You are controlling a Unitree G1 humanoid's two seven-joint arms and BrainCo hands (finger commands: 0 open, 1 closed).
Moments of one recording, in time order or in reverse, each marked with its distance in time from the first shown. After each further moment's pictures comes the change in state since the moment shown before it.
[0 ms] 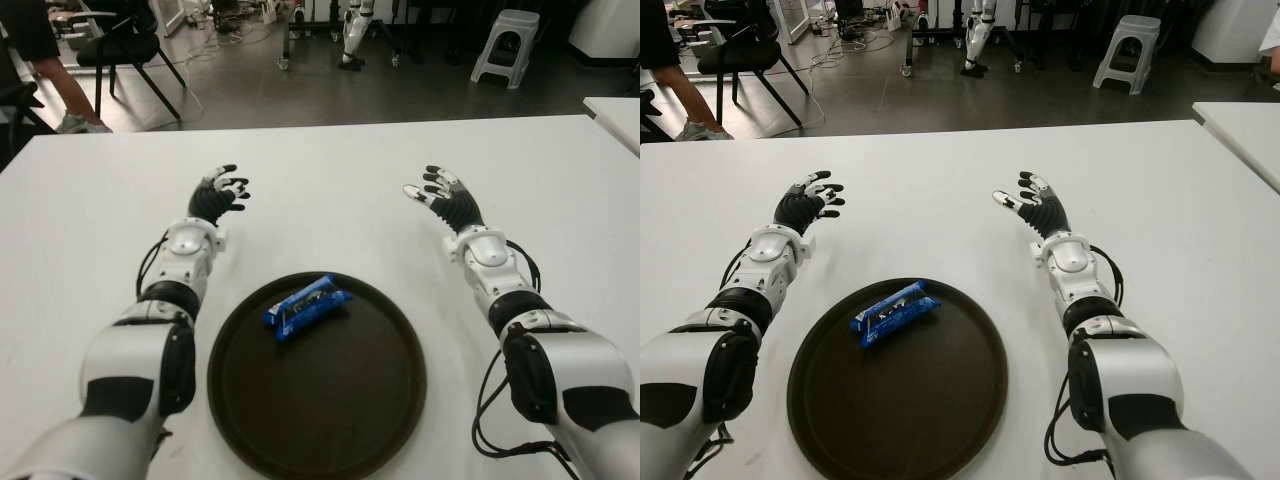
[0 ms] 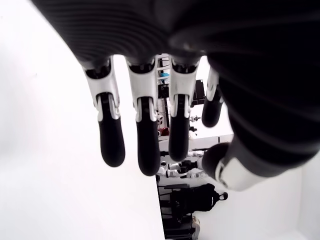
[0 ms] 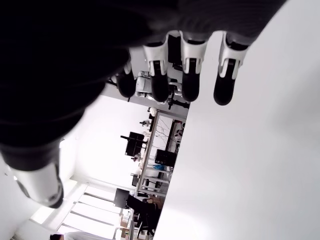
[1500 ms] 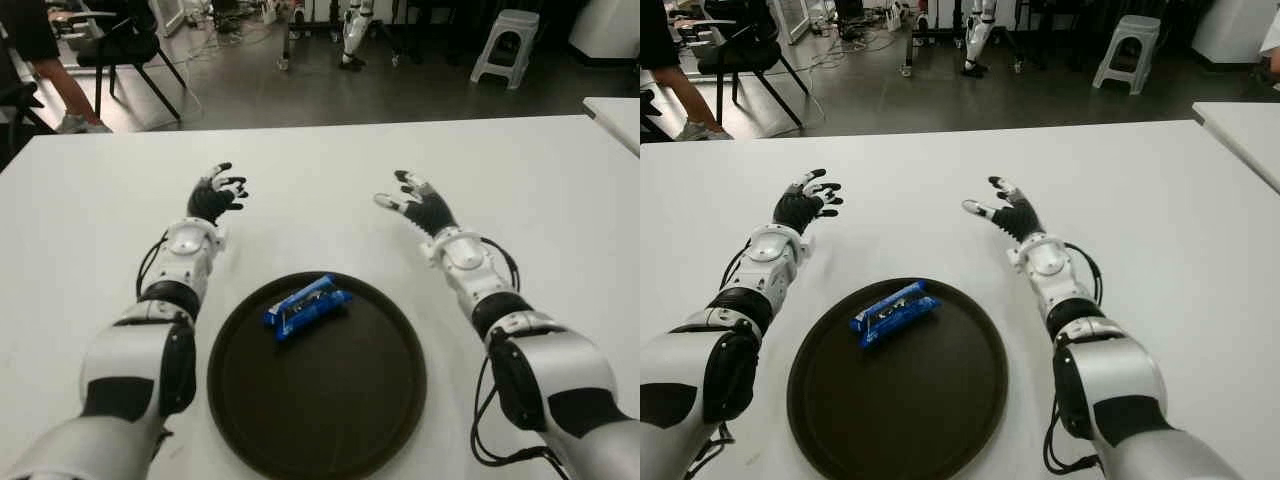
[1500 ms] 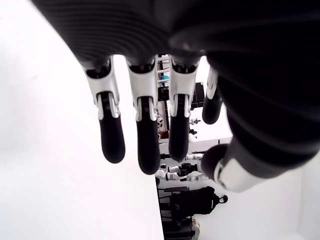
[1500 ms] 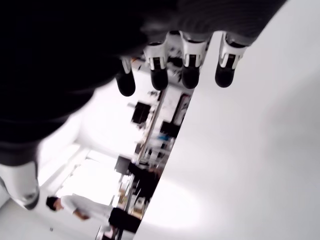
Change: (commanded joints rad) left arm 0.004 -0.003 0.008 0.001 0.000 -0.005 0.036; right arm 0.035 0.060 0.140 -0.009 -0.094 -0.075 0.003
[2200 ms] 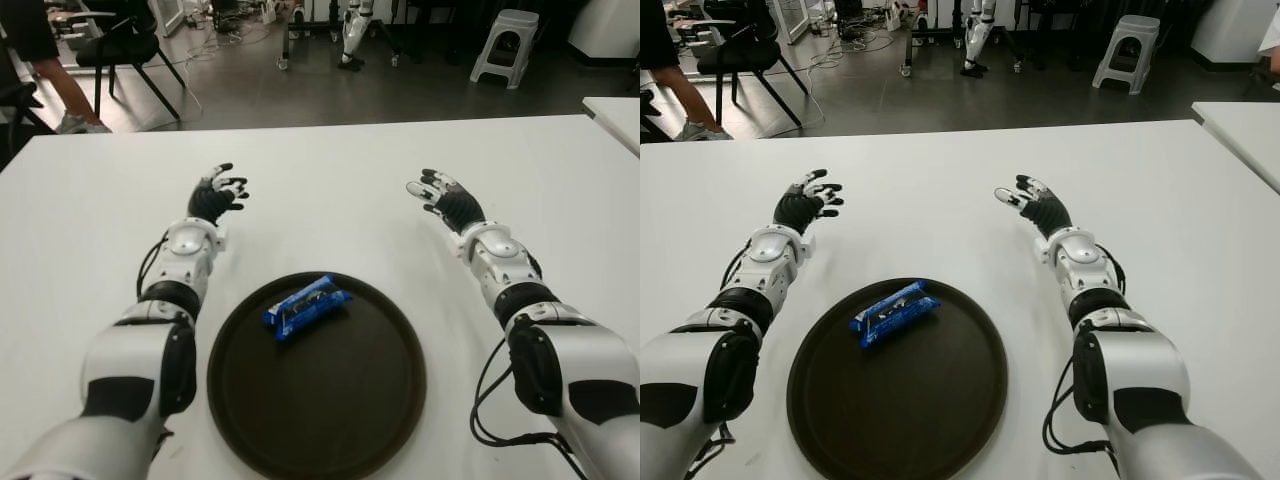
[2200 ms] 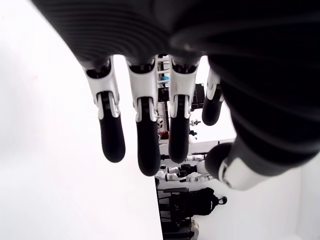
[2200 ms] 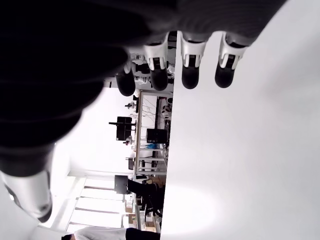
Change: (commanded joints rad) left arm -0.002 -0.003 0.005 0.001 -0.004 0.001 0.002; right arm -0.048 -0.050 -0.147 0.008 0.183 0.193 0.154
